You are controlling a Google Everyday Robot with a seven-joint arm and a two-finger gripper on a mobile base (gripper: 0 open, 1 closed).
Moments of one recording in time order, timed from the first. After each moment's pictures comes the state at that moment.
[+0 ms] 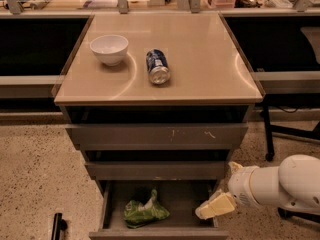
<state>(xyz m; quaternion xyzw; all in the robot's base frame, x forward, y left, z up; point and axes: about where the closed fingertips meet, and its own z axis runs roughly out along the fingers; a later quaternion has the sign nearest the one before) 0.406 -0.158 0.634 -0.38 0.86 0.17 0.28</state>
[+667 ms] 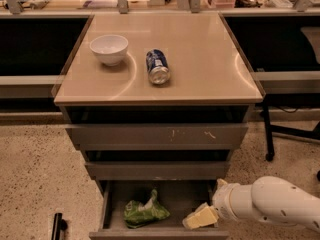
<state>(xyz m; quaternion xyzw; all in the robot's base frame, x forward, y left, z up) 0.400 -0.137 0.547 -0.35 0.88 0.19 0.26</state>
